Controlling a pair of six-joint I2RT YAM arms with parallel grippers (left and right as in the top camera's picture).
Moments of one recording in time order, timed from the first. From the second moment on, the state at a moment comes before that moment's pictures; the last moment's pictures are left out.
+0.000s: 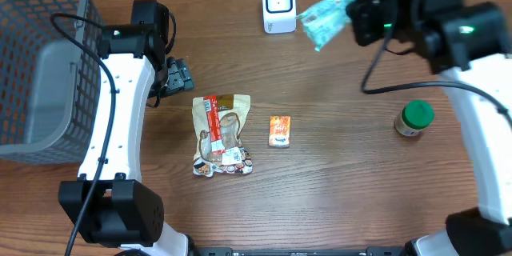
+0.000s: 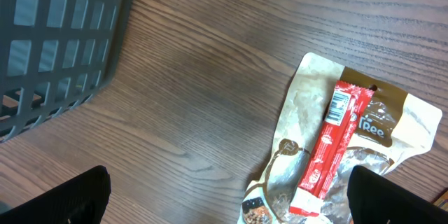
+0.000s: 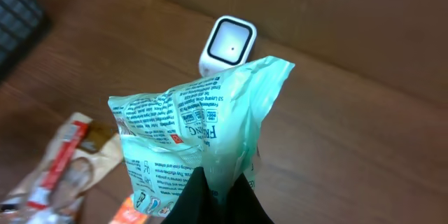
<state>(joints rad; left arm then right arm) 0.00 1.74 1.69 -1.37 -0.26 -0.42 0.33 1.71 2.00 -1.03 -0.12 -0.13</state>
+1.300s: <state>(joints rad) 0.00 1.74 1.69 -1.37 -0.26 -0.42 0.53 2.37 2.00 0.21 0.69 -0.80</state>
